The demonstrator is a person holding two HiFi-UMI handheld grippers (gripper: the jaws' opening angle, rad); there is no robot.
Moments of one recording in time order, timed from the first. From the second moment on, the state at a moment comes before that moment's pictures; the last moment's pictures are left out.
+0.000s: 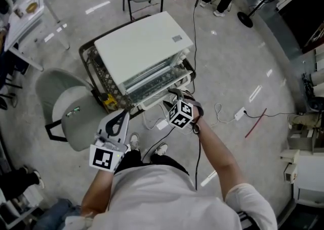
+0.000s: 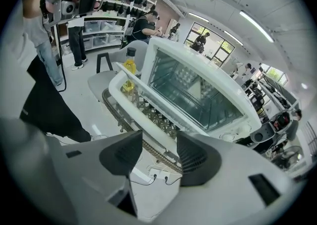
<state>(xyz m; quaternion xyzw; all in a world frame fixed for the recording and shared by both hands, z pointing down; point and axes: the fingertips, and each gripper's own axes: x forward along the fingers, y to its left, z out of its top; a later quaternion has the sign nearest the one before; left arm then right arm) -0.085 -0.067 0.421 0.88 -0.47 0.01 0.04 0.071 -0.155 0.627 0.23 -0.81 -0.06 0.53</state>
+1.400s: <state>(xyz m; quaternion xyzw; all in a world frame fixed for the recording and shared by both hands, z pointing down) -0.064 -0.047 0.436 0.88 -0.46 0.06 0.05 0.103 -0.120 0.680 0.32 -0.83 0.15 0.42</state>
